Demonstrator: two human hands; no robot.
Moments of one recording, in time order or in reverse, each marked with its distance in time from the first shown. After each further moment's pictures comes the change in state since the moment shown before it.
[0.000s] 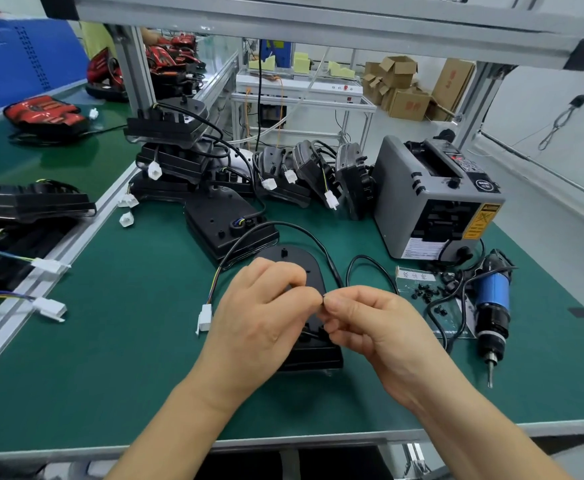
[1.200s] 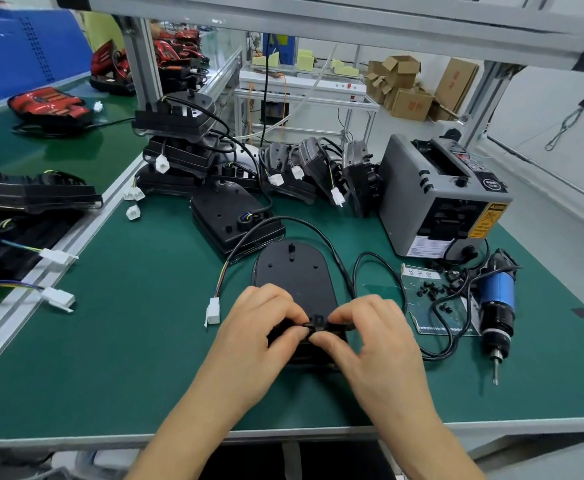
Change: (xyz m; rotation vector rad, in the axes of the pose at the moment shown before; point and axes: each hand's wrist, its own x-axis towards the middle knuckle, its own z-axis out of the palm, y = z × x) left_hand -0.030 0.001 -0.006 -0.306 -0.252 -0.466; right_hand -0.009 0.044 0.007 -1.107 0.401 -0.662
